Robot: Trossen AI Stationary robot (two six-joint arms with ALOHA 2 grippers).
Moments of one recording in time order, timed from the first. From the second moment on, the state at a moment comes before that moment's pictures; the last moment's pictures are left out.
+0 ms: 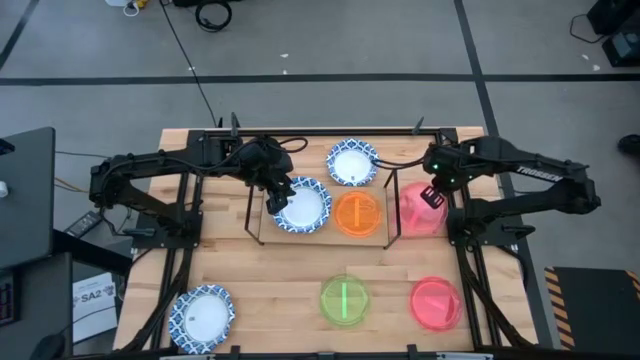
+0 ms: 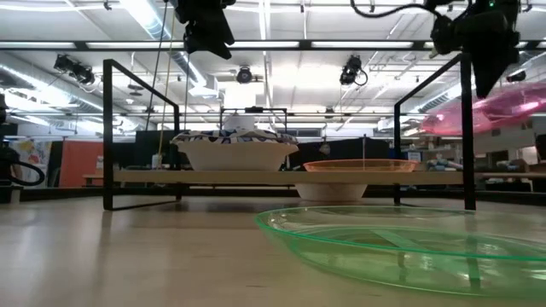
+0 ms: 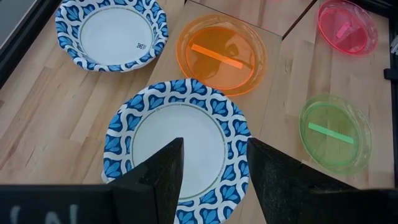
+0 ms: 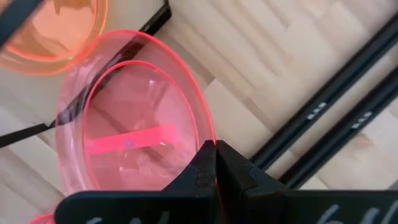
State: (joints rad) left arm 0.16 1.38 1.35 -0.80 0.04 -0.19; right arm -0.28 0.95 1.04 -1.46 0.11 0.55
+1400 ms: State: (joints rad) left arm 0.16 1.38 1.35 -0.75 0.04 -0.19; right arm -0.28 0.99 1.47 -1.19 0.32 0.27
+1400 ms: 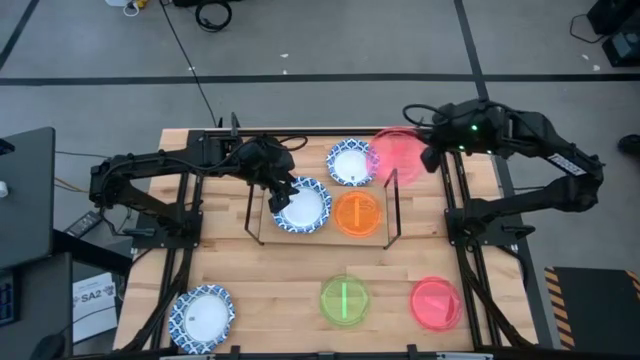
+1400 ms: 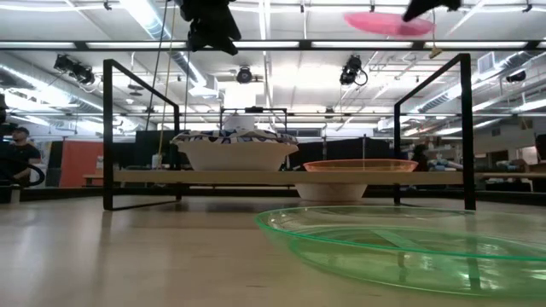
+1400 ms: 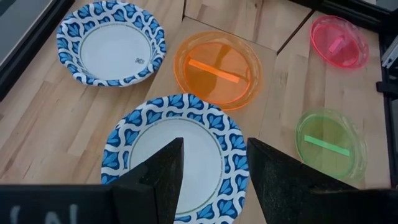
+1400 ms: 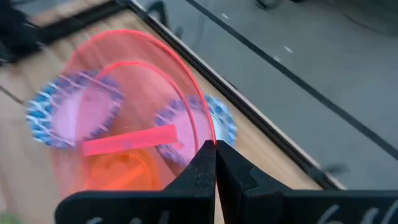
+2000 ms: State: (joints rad) left arm 0.16 1.38 1.35 -0.75 0.04 -0.19; right arm -0.28 1.33 1.47 -1.02 0.09 0.04
